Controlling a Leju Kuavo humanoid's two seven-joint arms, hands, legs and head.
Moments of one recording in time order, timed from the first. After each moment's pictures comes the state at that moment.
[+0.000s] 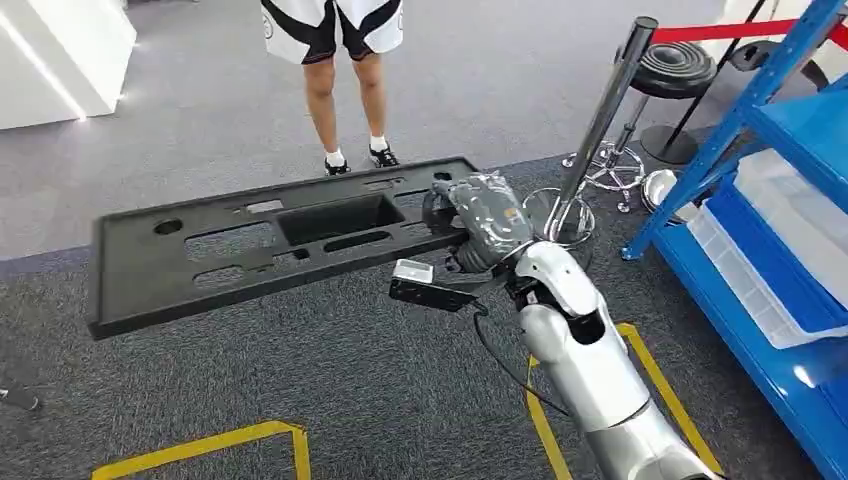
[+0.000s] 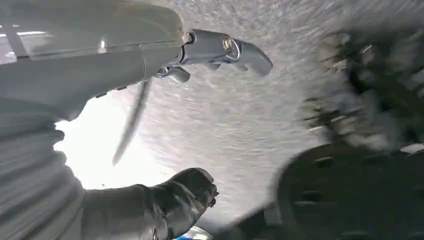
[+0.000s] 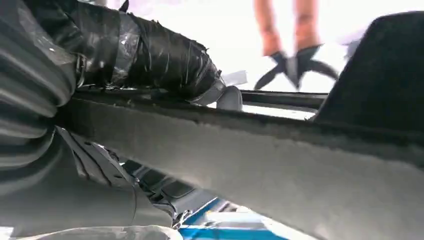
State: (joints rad) left arm 0.08 0.16 -0.85 0.00 0.67 -0.51 -0.27; right arm -0.56 0.03 0.63 -1.46 1.04 0.04 -0.20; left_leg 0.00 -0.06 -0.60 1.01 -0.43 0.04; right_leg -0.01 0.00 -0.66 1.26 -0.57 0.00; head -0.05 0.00
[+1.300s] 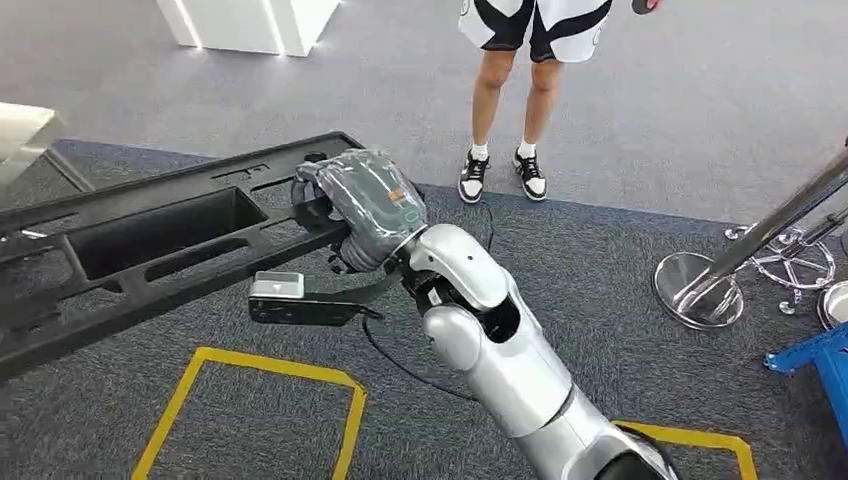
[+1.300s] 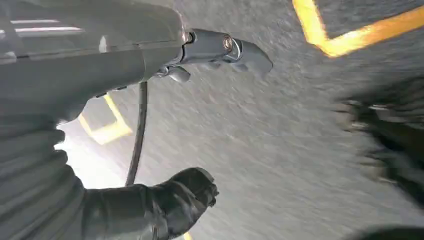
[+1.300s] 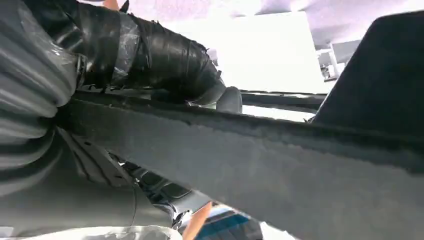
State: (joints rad) left arm 0.04 0.44 -1.00 -0.31 0.52 -0.45 -0.10; right arm -0.68 0.24 0.79 -1.46 1.03 0.09 -0.10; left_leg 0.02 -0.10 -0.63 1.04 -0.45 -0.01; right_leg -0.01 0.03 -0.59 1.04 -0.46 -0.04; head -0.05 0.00
